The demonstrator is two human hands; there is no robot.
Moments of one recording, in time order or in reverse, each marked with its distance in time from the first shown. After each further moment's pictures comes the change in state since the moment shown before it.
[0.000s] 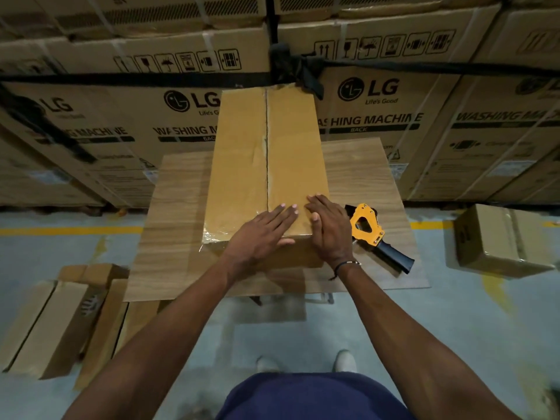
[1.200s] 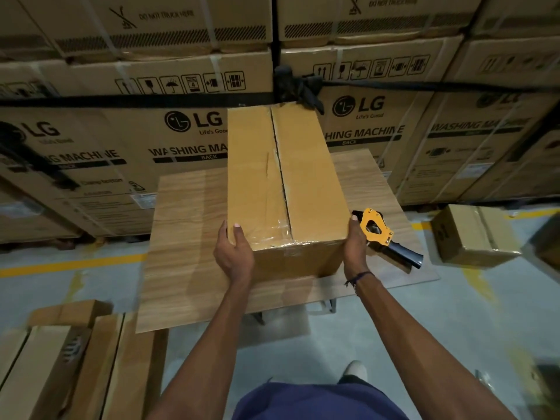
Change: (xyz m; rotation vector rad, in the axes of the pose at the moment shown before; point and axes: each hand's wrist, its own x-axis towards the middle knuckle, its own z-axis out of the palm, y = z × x) left_hand -0.060 -0.052 0.017 -0.971 0.843 -1.133; right_hand -0.010 -0.054 0.031 0.793 0.296 0.976
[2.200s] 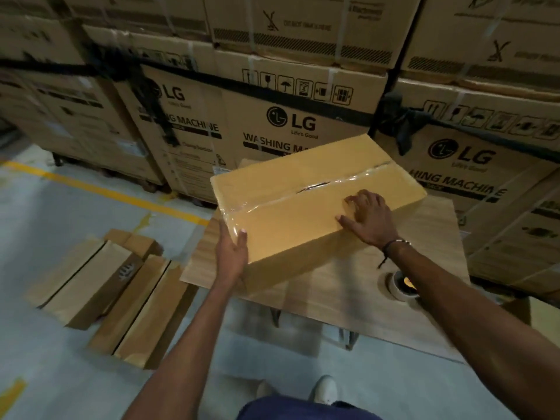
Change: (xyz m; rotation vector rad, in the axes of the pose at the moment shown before) left_hand 0.018 -0.009 -0.125 0.123 -0.024 -0.182; right_hand 0.068 -0.068 0.105 -1.311 -0.631 -0.782
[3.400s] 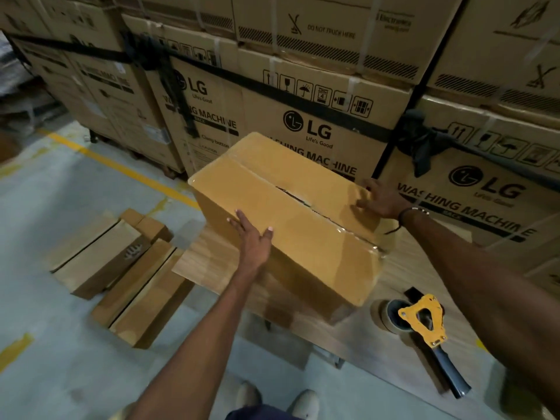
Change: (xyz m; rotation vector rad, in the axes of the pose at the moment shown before) left_hand 0.016 0.035 0.083 0.010 -0.103 -0.152; right_hand 0.118 0.024 -0.068 0.002 -0.405 0.029
